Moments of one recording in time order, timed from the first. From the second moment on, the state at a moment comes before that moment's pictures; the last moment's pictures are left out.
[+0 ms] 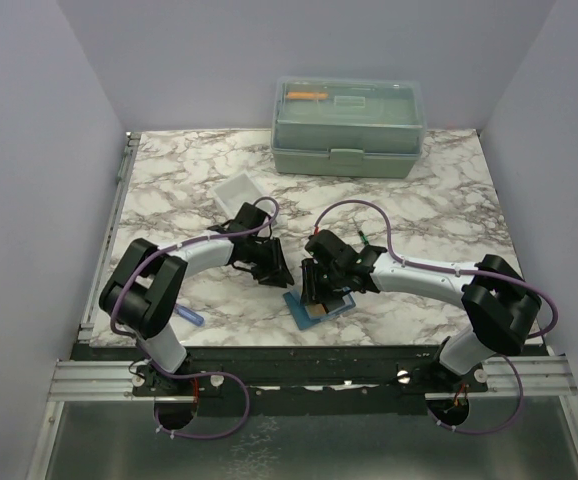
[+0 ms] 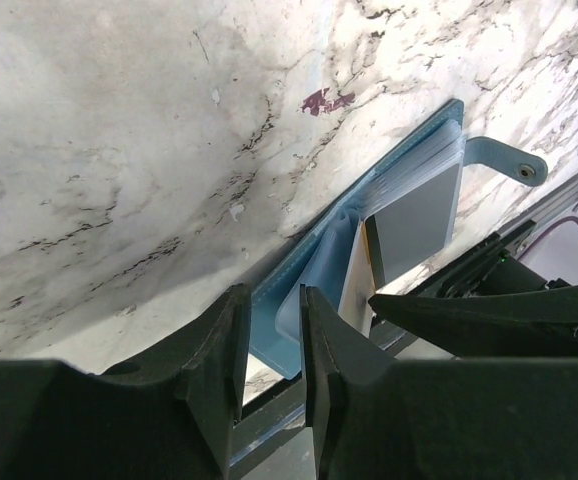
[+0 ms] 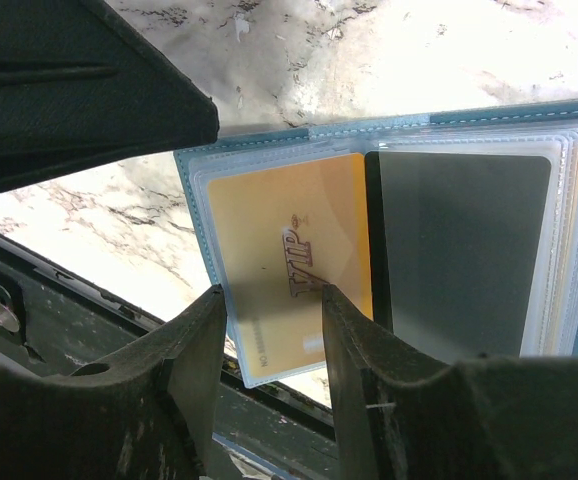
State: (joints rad) left arm -0.51 1.66 0.88 -0.30 0.53 -0.74; right arm 0.92 1.57 0.93 -0.40 -0.06 0.73
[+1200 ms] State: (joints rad) left arm -0.59 1.70 0.92 -0.30 0.59 -0.67; right arm 0.92 1.54 0.94 -0.55 0.06 0.72
